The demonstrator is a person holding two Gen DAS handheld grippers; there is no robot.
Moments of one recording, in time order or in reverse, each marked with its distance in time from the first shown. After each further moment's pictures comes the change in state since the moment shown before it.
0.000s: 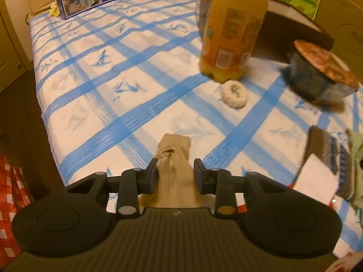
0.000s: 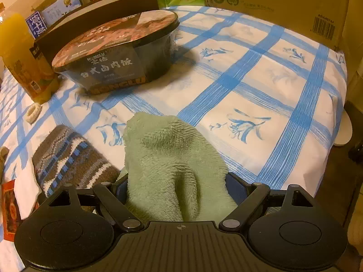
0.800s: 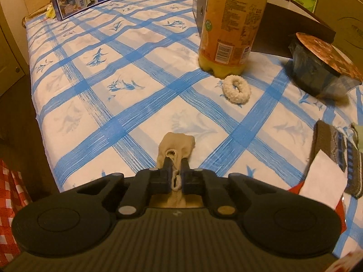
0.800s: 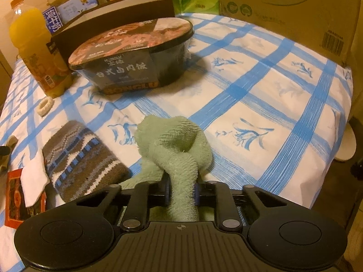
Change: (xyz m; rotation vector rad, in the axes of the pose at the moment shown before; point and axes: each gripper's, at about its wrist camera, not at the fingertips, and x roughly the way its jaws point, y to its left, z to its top) left arm 0.010 -0.002 -0.003 0.033 -0.009 -0.003; right arm -0.013 0.006 -0.001 -0.079 -0.030 0.033
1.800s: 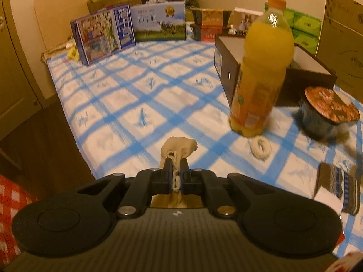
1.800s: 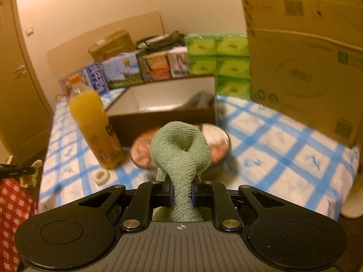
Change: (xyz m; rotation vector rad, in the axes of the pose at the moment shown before) left arm -0.077 0.058 0.052 0.027 -0.196 0.065; right arm -0.107 0.035 0.082 -0.088 -0.301 0.174
